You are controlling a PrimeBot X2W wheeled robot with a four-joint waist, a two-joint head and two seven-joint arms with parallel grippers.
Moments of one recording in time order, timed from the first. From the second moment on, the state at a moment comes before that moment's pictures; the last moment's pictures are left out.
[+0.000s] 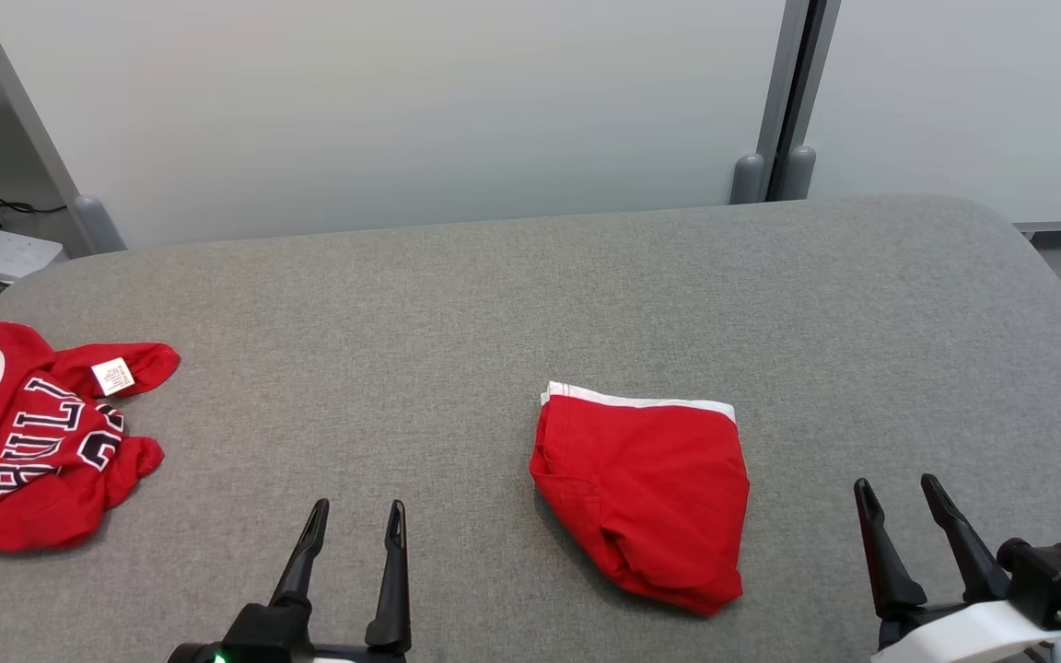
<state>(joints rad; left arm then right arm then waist) 0.10 0.05 -0.27 0.08 -0.22 0.18 -0.26 -0.01 -0.14 0.11 0.27 0.34 0.13 -0.25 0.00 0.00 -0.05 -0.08</state>
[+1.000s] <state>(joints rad) 0.05 0.05 -0.29 0.07 -0.22 0.18 -0.26 -0.32 -0.14 0.31 0.77 0.72 0.13 -0.25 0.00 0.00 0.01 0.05</state>
